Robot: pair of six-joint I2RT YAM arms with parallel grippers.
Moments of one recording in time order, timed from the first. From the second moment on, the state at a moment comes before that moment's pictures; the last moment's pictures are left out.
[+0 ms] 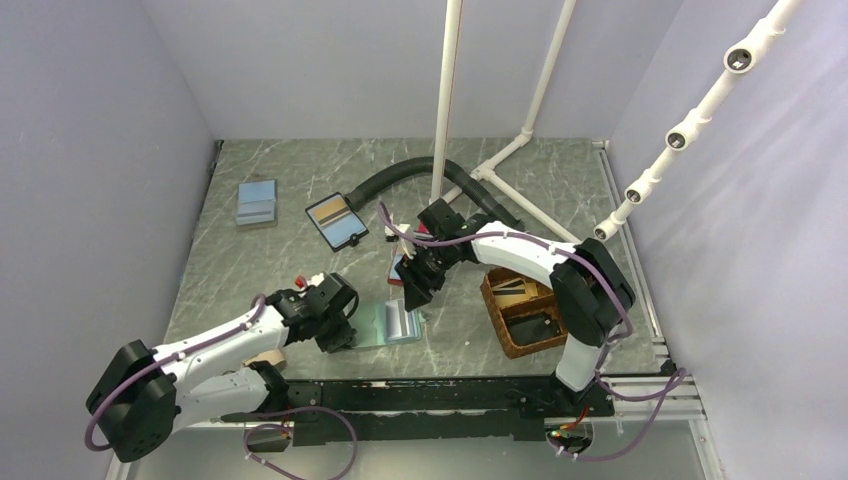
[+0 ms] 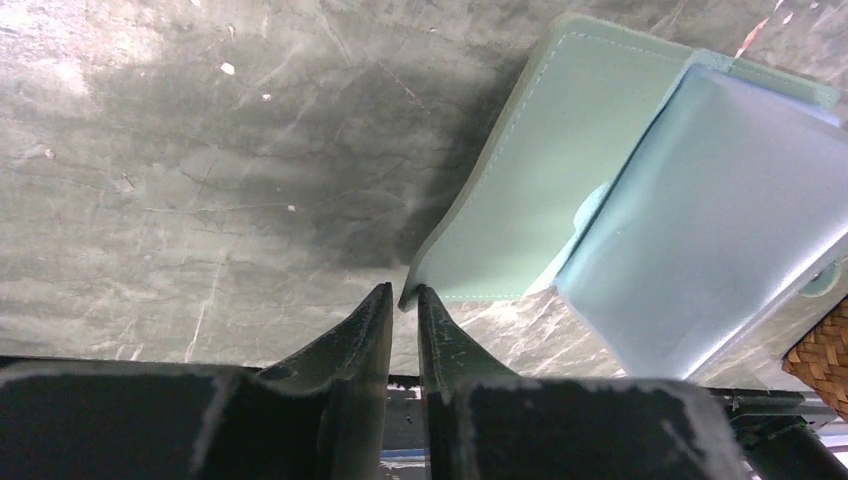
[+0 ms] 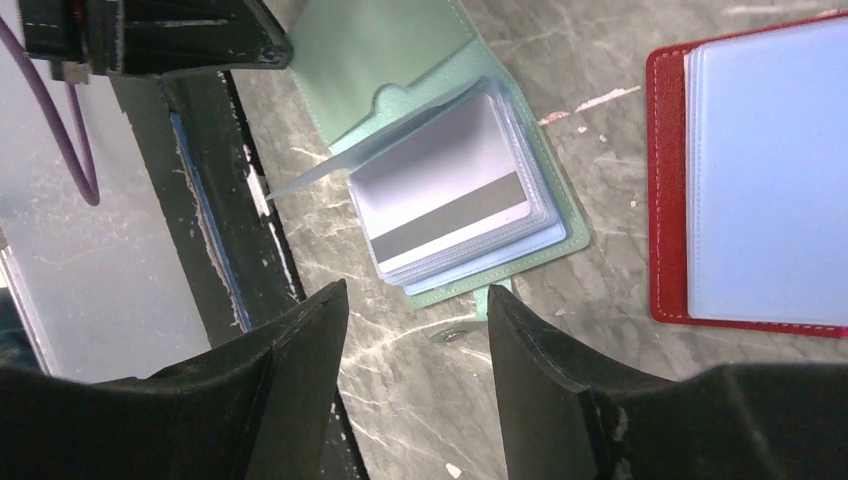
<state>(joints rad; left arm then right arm) -0.78 1.05 0.53 -0.71 -0.09 -1.25 0.75 1.77 1.20 -0.56 -0.68 -0.14</state>
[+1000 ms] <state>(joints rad) -0.76 0.61 0.58 -0.77 -0.03 -1.22 0.89 2.19 1.57 -0.61 -0.78 0.05</state>
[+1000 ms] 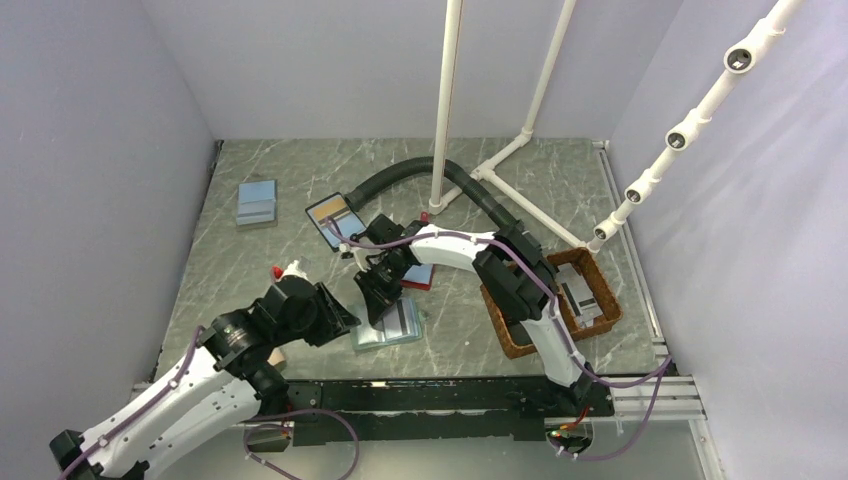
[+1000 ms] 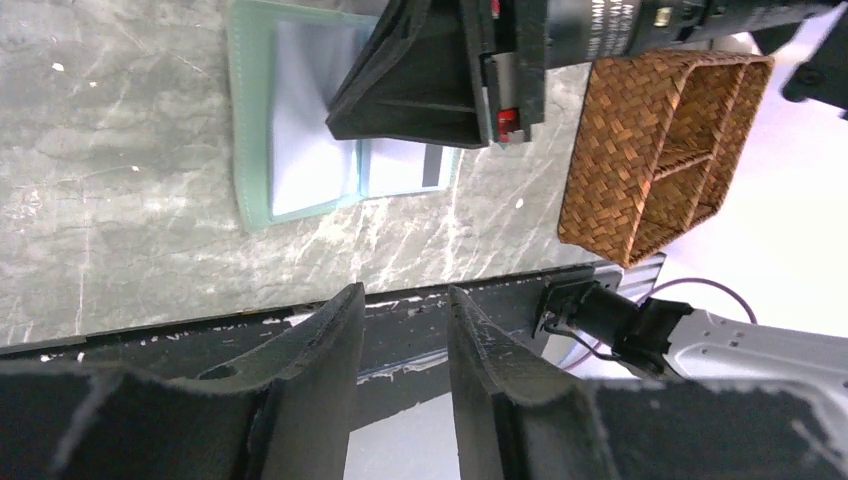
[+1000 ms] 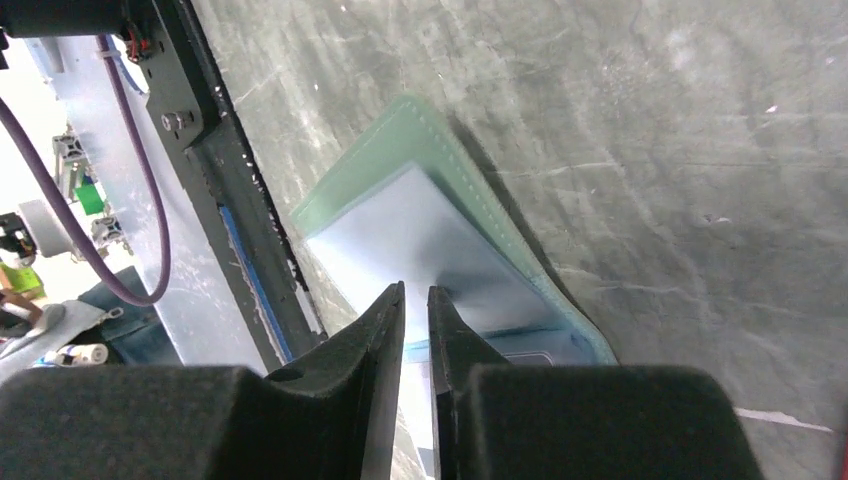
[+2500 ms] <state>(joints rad) -0.68 1.23 0.43 -0.08 0.16 -1.17 0.72 1.97 1.27 -0.56 -0.77 -0.01</state>
